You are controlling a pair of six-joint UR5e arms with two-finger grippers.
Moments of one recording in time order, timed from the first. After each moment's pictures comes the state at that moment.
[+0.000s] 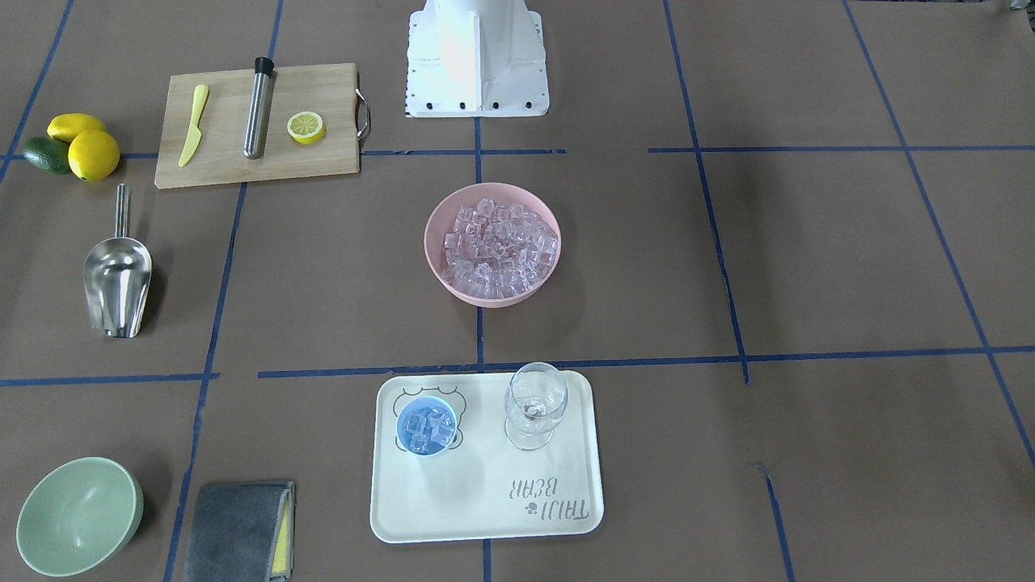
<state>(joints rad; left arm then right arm) -1.54 -1.58 -1.62 -1.47 -2.37 0.15 1.62 -1.58 1.61 -1.49 2.46 0.08</state>
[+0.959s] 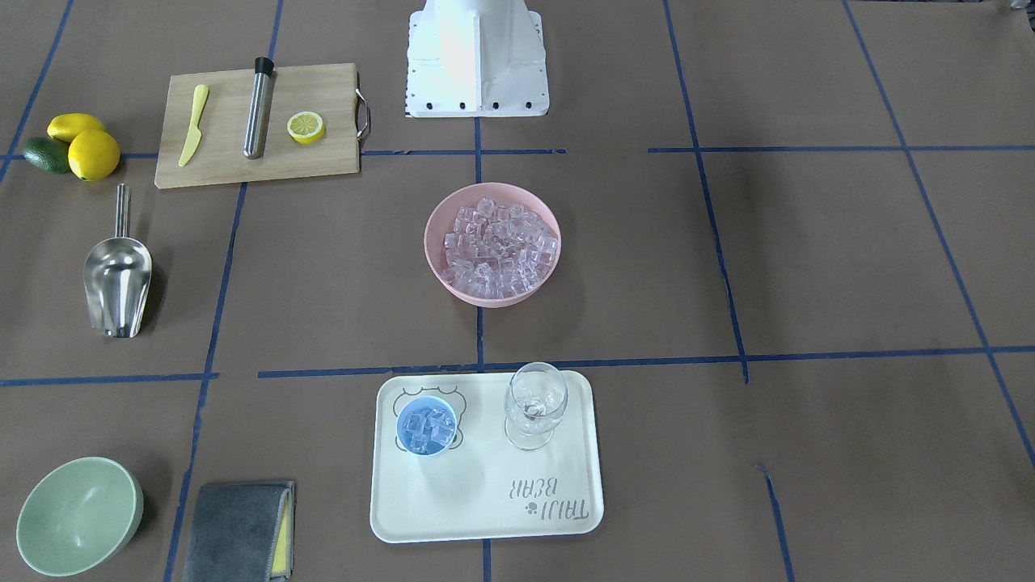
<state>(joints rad) -1.54 -1.58 -1.62 -1.47 -2.36 0.15 1.62 -1.68 1.67 -1.51 2.41 0.07</state>
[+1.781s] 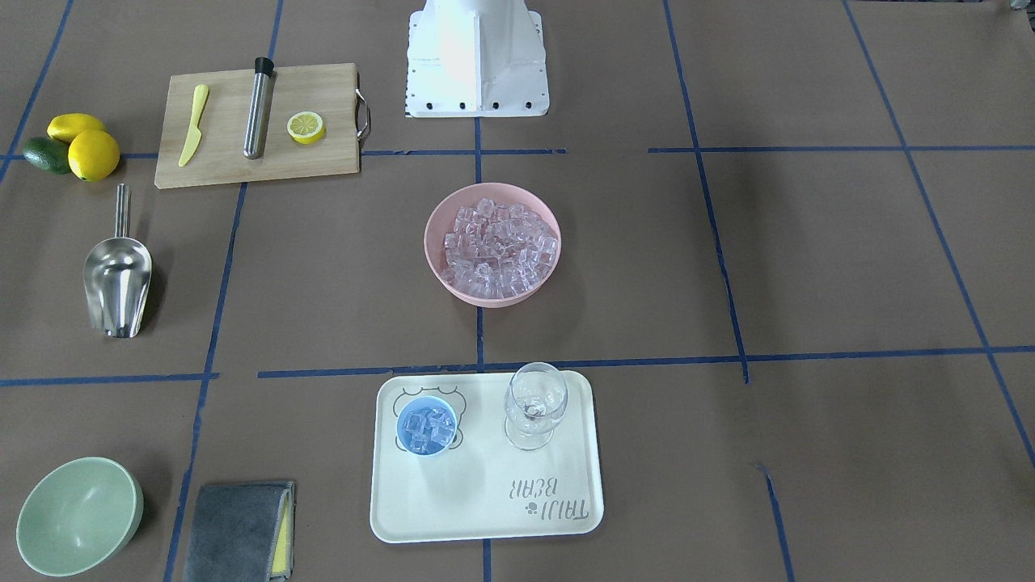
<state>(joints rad) -1.54 -1.58 -1.62 -1.47 -2.37 0.15 1.62 -1.68 1.68 -1.51 2.37 0.07</state>
